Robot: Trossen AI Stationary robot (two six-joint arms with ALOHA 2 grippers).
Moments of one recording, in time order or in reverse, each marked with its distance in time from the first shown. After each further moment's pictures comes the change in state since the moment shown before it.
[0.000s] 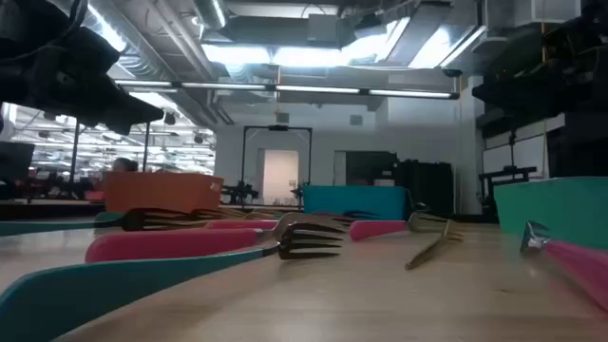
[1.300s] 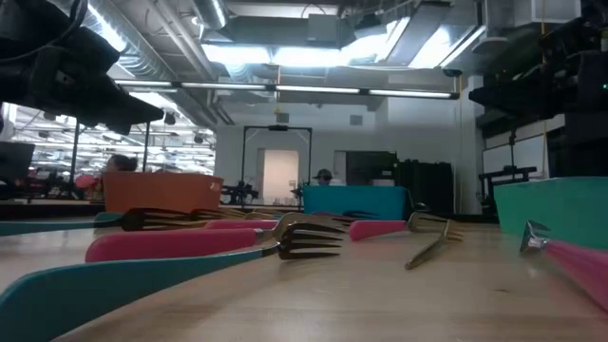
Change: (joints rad) left arm 0.000 0.000 0.000 0.000 0.000 0.000; right arm 0.000 0.000 0.000 0.001 0.106 0.000
